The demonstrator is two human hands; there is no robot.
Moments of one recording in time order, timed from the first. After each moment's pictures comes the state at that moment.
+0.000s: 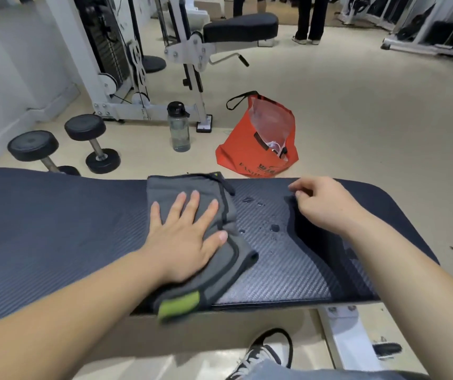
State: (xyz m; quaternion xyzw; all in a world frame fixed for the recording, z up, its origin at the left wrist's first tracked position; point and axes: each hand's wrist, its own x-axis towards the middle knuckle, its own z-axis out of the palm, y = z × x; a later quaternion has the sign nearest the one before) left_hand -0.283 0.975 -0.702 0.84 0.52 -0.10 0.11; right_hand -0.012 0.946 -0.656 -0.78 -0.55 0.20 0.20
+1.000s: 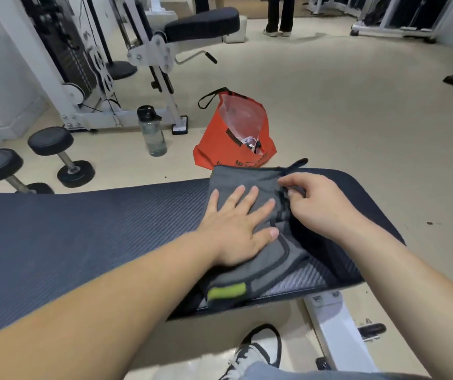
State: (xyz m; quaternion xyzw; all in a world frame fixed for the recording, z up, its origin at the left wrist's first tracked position) left_hand -0.147 0.971 -0.704 0.92 0.37 -0.09 0.13; right_hand 0.025 0.909 -0.661 -0.77 -0.54 0.20 0.28
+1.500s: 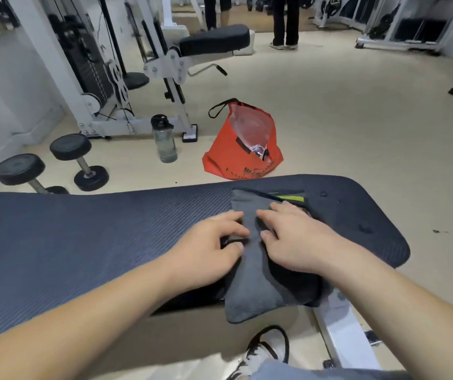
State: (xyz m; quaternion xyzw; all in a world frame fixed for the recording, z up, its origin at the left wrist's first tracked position) left_hand -0.229 0.935 -0.672 0.83 0.38 0.16 0.38; right_hand -0.041 0.885 -0.653 -0.73 -0.65 0.20 0.02
